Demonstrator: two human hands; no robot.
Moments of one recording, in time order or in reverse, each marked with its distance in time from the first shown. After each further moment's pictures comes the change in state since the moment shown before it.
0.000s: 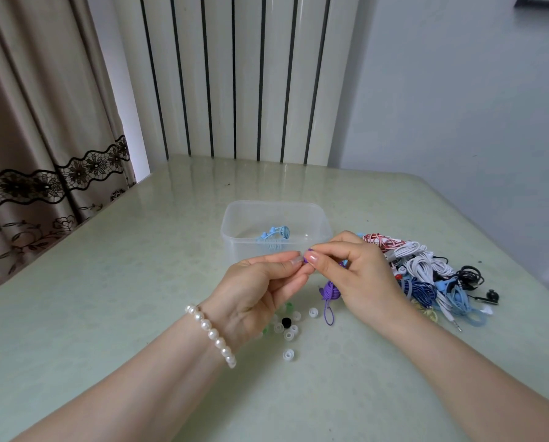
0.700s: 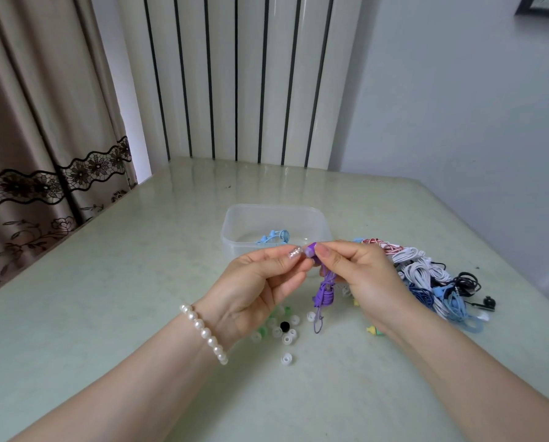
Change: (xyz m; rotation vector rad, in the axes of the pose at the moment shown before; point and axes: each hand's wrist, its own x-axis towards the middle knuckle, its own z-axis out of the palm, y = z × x) left_hand -0.005 0.008 0.003 0.050 -0.097 0.080; right_hand 0.004 -0.011 -0.007 0.369 -0.090 0.264
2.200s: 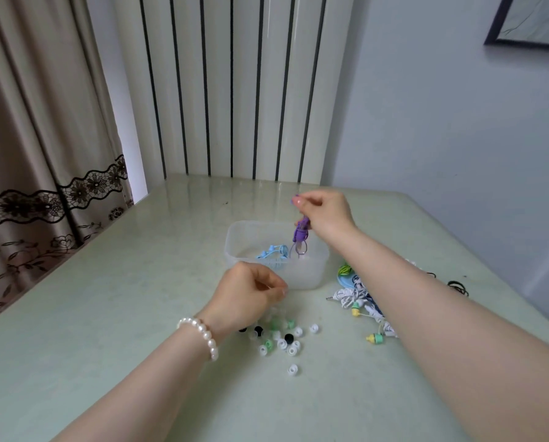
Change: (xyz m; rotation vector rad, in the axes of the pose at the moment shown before) left_hand 0.022 0.002 -0.039 1.123 0.128 0.364; right_hand 0.120 -0.009 0.011 -0.335 0.302 -0.055
